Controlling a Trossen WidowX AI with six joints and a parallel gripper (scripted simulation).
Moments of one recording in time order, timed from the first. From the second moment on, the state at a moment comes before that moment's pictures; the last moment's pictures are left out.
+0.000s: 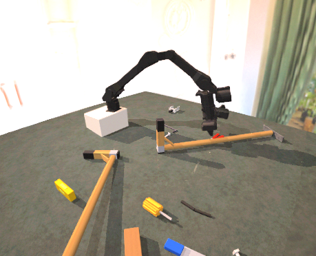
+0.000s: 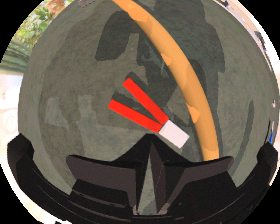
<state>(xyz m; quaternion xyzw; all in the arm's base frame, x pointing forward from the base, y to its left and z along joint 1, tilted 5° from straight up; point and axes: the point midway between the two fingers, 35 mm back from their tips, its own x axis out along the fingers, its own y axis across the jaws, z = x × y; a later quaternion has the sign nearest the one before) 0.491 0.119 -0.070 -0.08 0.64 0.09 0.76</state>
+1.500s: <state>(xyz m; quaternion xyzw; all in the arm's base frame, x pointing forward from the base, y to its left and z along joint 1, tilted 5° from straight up) 0.520 0.092 -0.072 -0.08 0.63 0.09 0.76</state>
